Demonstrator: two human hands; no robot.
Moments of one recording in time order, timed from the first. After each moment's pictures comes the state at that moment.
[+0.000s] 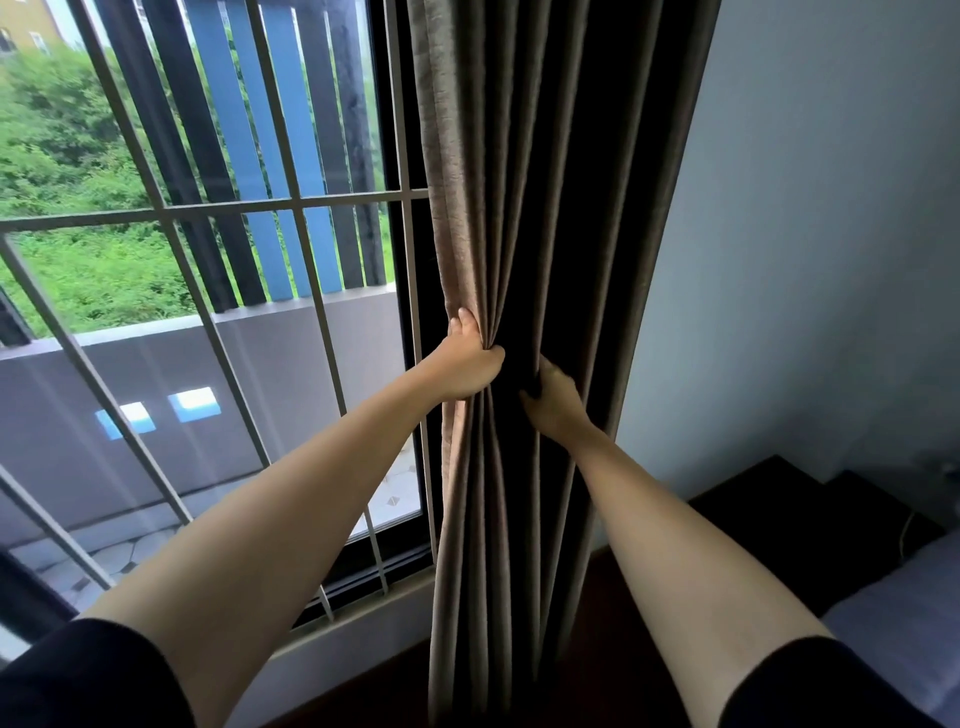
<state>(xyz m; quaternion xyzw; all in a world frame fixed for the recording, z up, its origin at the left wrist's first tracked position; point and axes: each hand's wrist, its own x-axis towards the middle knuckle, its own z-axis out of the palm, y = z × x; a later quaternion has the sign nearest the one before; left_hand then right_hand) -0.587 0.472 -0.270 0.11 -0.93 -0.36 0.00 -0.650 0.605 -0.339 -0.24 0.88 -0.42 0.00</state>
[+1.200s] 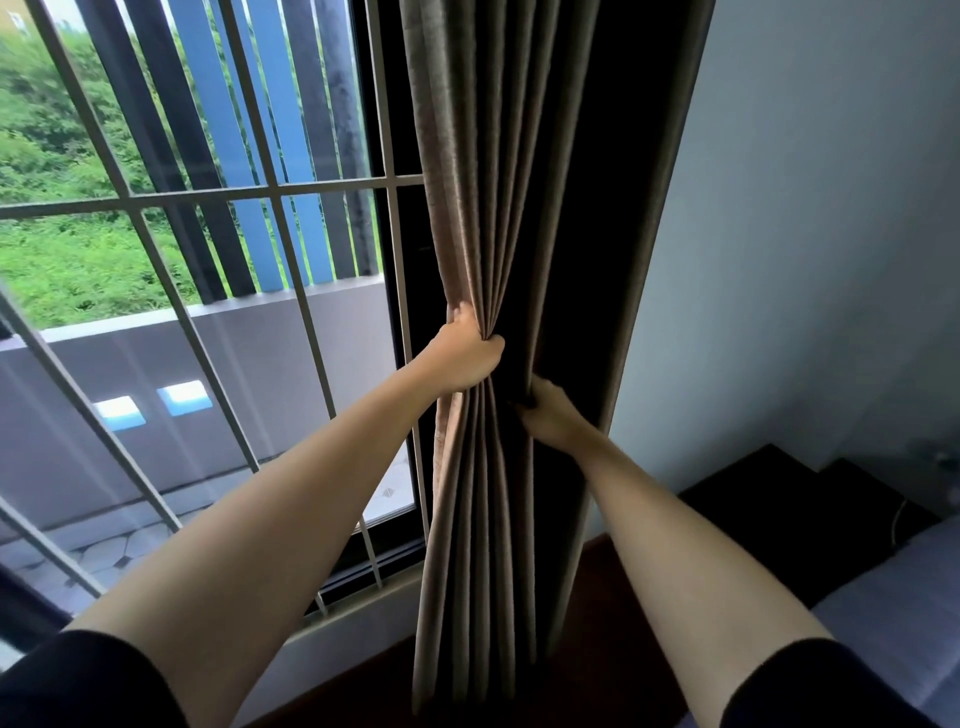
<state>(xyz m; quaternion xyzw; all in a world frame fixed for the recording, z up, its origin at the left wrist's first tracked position) -0.608 0.476 -0.276 0.11 -0.93 -0.35 0.06 -0.659 0.614 -0.352 -0.25 0.87 -0.41 0.09</state>
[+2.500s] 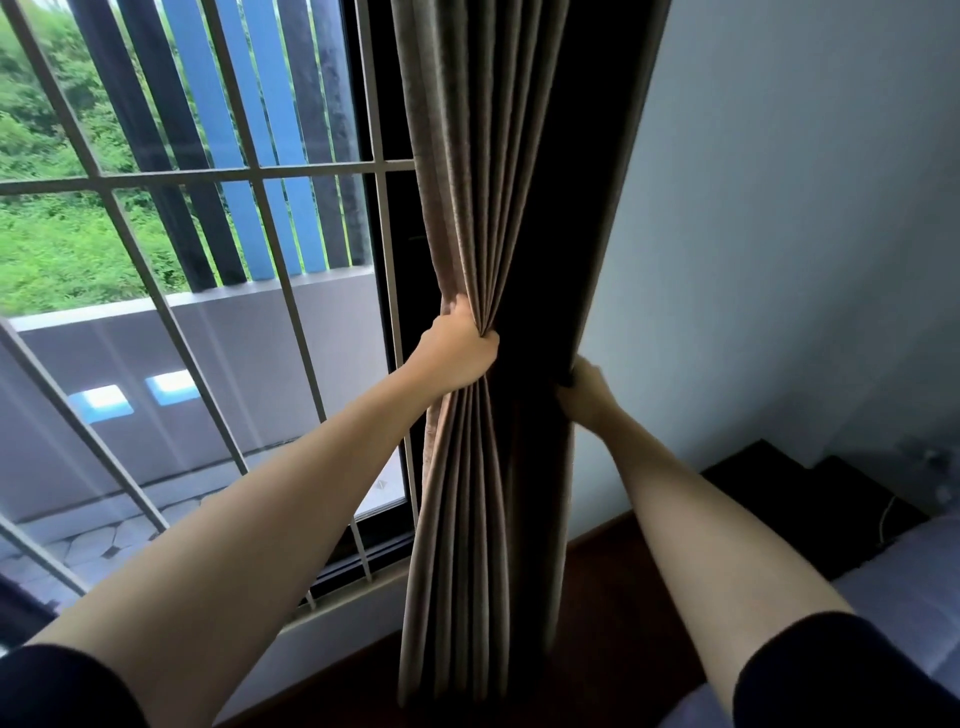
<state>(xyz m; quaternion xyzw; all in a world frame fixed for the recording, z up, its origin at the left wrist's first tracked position) -0.603 0.489 -0.274 0.14 -0.92 -0.36 0.08 -0.690 0.648 -0.350 -0.17 0.89 -0.42 0.01</state>
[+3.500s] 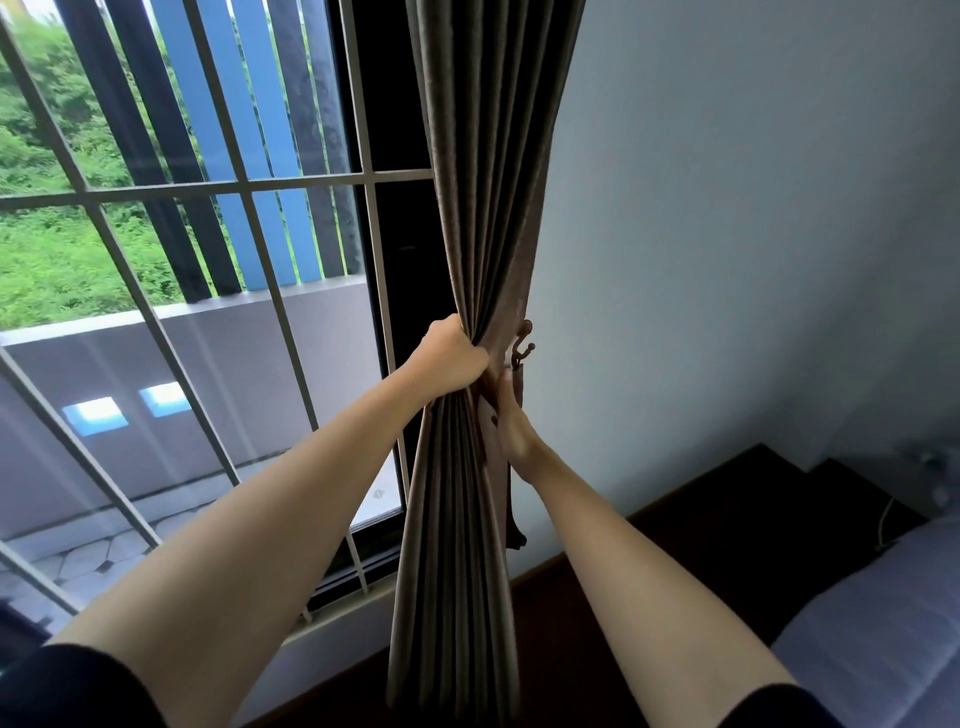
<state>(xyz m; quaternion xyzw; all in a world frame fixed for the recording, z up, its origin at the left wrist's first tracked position) -0.597 0.496 -0.263 0.13 -0.89 -0.44 0.08 -0.603 0.605 -0.328 -0.24 0.67 -0.67 0.22</state>
